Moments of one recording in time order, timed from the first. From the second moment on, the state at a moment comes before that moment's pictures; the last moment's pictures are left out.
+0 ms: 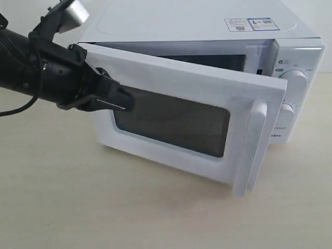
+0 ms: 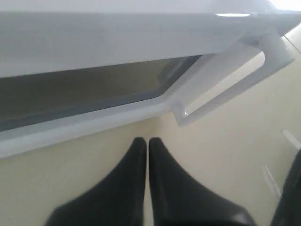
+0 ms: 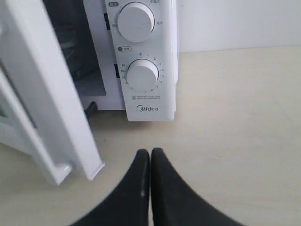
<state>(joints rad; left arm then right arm) -0.43 1.40 -1.00 -0.91 0.71 0.77 -0.02 0.01 0.00 0.17 0.33 -0.09</state>
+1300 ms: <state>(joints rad) -0.43 1.45 -1.00 -0.88 0.31 0.86 -0.02 0.01 0.00 0.15 -0.19 0.18</state>
